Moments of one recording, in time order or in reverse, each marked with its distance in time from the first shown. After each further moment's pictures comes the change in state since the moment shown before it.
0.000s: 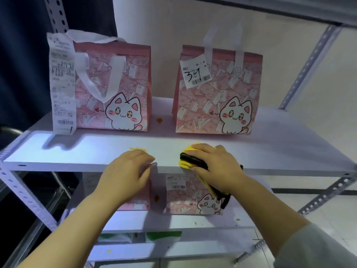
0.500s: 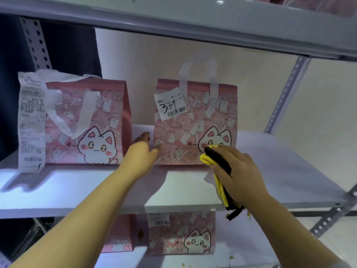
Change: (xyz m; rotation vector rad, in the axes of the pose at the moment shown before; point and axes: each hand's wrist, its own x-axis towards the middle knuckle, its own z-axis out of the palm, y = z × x) left_hand 0.151 0.037 0.033 -0.313 0.026 -0.339; right_hand -0.007 0.078 -0.052 0.105 0.461 0.173
